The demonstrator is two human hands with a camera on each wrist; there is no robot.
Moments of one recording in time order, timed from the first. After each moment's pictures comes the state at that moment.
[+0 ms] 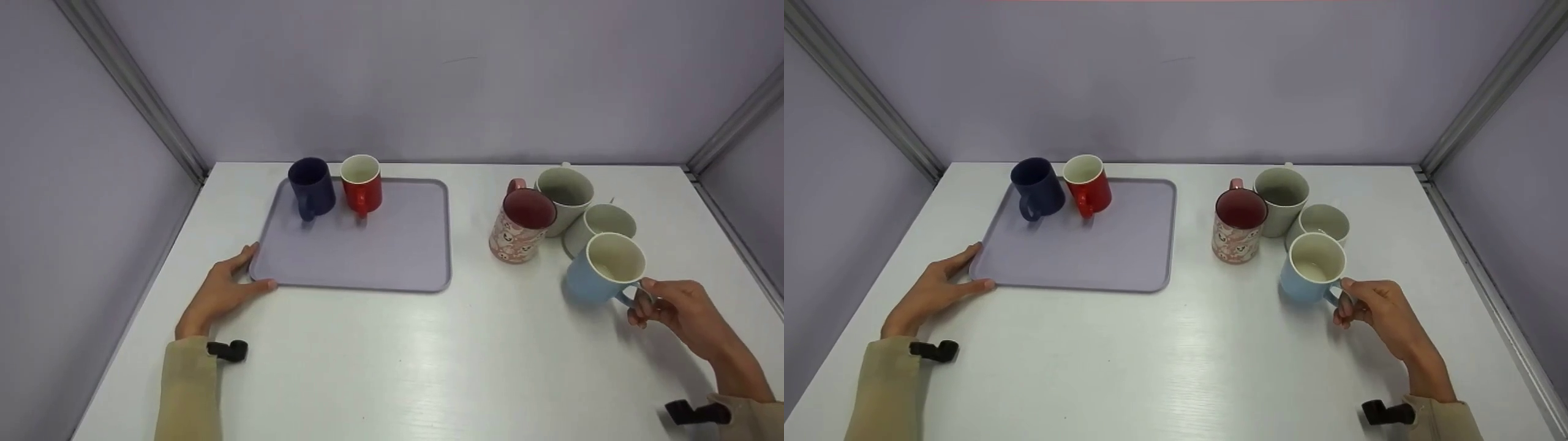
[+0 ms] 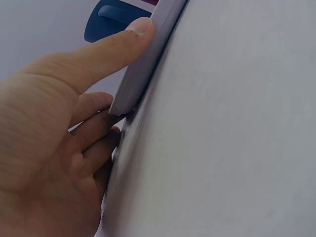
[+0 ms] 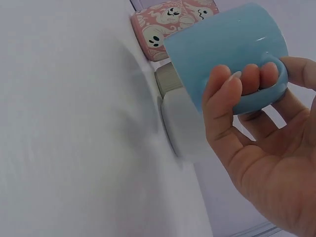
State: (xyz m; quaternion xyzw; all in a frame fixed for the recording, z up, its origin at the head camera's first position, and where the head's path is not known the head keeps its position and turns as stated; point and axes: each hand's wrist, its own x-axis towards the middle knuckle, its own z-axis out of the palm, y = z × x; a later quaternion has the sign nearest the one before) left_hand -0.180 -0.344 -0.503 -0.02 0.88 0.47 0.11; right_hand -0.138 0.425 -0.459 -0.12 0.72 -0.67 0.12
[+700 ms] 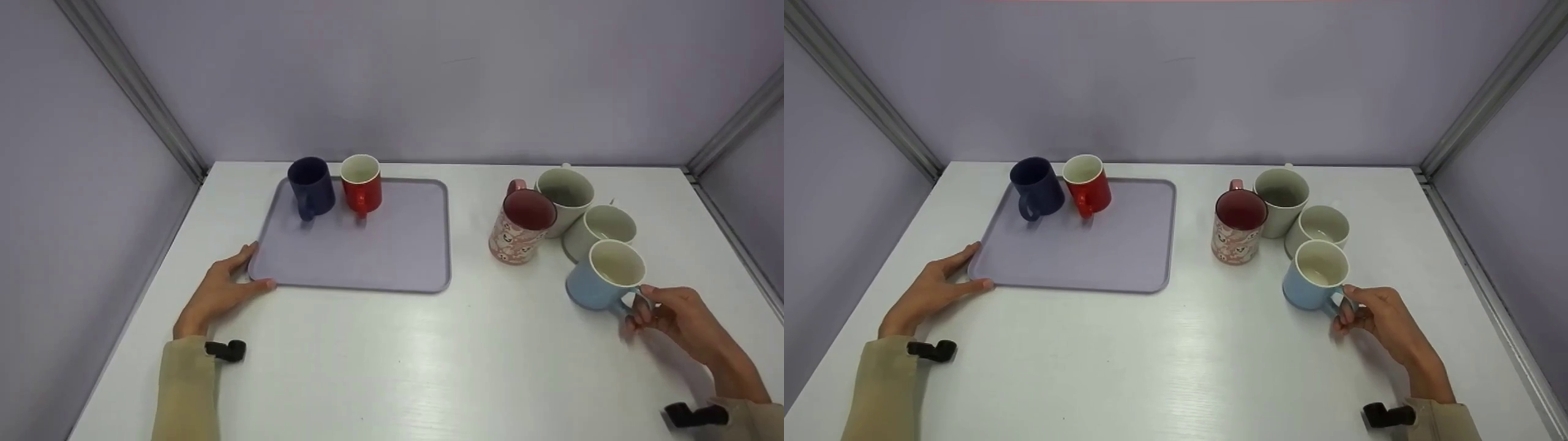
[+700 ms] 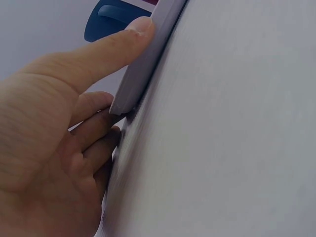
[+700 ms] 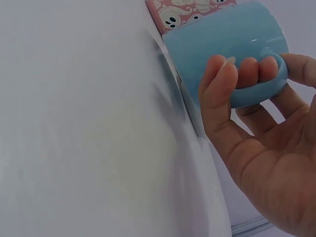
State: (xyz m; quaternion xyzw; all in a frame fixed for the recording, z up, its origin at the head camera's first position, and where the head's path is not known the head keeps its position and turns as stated) left_hand -0.180 -0.343 -0.501 -0.02 0.88 0.46 0.11; right_hand -0.142 0.438 -0.474 -0.10 0.70 -0.68 0.17
